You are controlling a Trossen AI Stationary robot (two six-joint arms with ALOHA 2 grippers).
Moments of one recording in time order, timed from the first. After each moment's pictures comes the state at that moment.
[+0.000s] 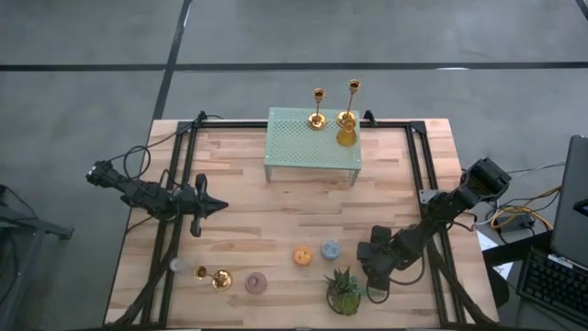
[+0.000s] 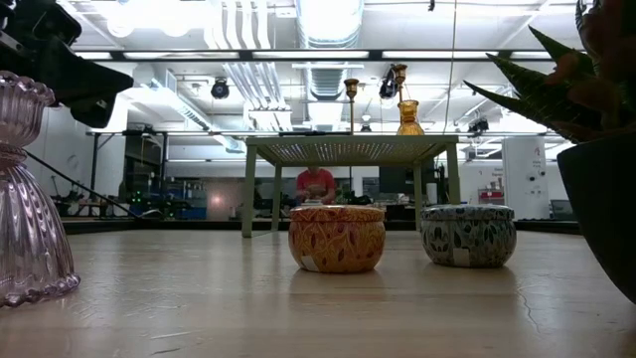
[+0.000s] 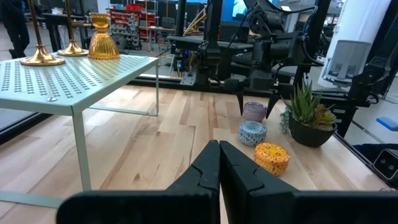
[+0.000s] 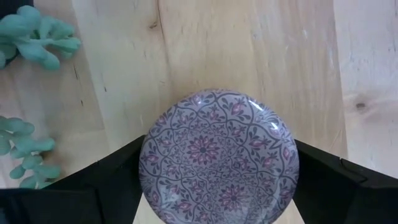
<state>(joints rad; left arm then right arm) -0.45 0.04 0.08 -0.15 -0.49 -0.13 0.67 1.60 0.82 -0.59 0.11 0.89</state>
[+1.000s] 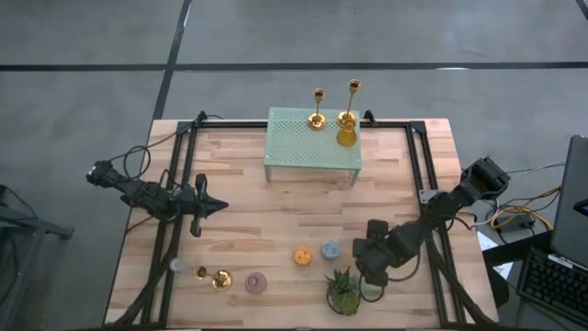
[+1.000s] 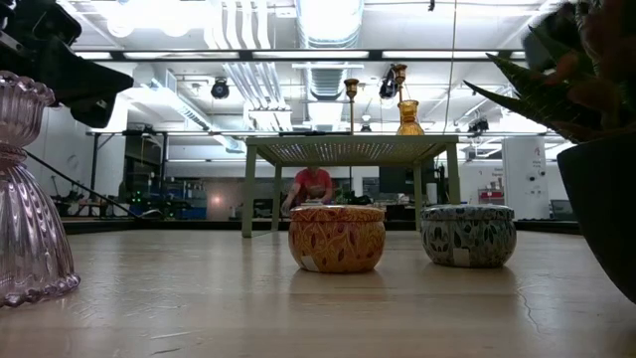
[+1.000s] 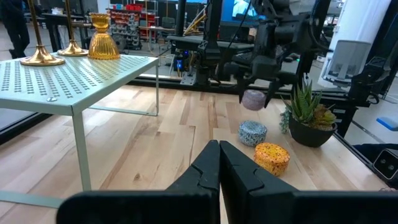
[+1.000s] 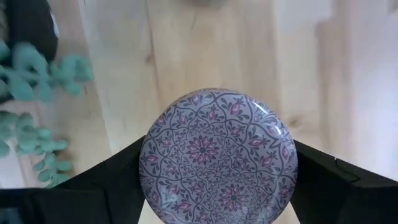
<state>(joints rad) -0.45 0.04 0.08 -0.15 -0.49 -0.13 0.61 1.60 1.00 -0.84 0.13 0.77</state>
